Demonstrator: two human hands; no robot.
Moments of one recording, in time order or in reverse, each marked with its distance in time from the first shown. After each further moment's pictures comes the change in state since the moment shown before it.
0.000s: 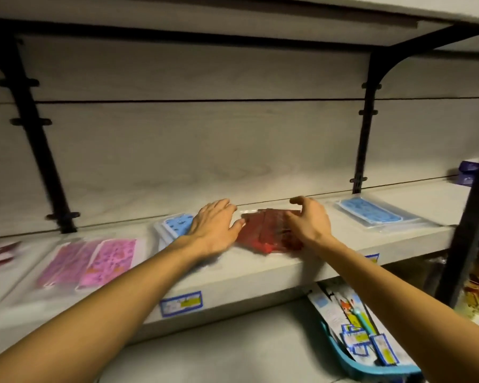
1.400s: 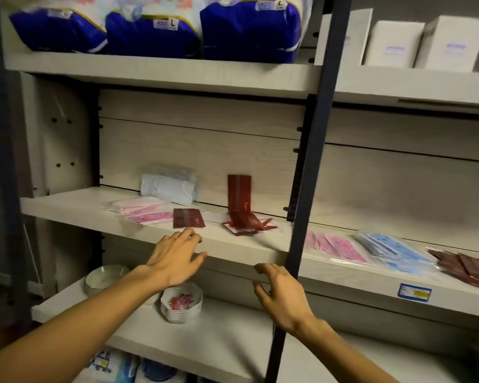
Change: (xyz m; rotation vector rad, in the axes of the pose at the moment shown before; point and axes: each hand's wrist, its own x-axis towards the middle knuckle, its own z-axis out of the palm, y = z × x) left_hand -0.472 -0.359 -0.186 0.321 0.083 -0.440; right_hand -0.377 -0.363 0.213 -0.007 -0.409 -0.722
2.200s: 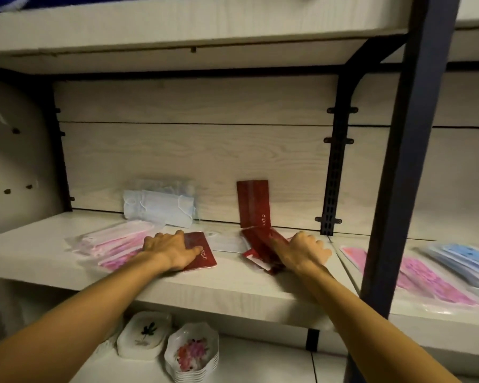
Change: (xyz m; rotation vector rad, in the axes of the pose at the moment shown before) left_hand 0.196 -0.104 0.064 -0.015 -0.274 -0.349; right_hand 0.253 0.061 0.070 -0.070 0.099 0.729
